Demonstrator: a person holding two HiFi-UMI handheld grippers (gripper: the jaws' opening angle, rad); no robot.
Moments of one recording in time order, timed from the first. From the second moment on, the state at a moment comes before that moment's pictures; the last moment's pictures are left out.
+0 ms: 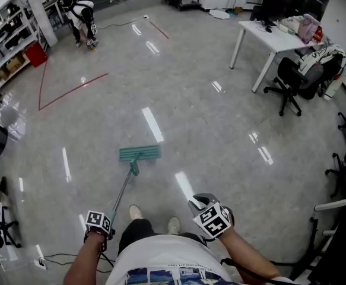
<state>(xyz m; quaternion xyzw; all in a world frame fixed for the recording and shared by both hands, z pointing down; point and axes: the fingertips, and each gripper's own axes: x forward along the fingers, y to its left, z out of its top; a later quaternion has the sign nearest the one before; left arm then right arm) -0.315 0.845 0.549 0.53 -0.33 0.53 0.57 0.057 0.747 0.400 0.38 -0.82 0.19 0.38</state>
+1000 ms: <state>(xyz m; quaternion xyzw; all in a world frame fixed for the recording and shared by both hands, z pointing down) -0.272 0.546 0.579 0.56 -0.26 0.57 0.54 0.088 0.444 0.378 0.43 -0.79 0.20 0.39</state>
